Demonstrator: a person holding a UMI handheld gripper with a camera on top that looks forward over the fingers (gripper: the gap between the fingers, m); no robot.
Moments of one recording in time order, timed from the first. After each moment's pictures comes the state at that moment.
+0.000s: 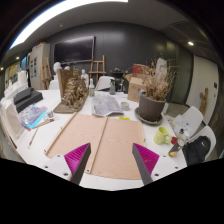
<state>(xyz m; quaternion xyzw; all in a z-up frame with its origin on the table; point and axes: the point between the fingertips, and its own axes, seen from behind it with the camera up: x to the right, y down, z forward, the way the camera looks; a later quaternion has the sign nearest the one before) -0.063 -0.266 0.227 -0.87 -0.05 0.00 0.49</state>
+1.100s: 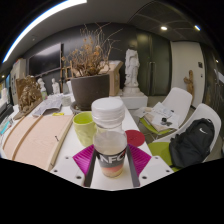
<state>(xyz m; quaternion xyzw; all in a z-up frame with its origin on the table) 0.326 -0.121 0.042 -0.85 0.06 -0.02 0.52</state>
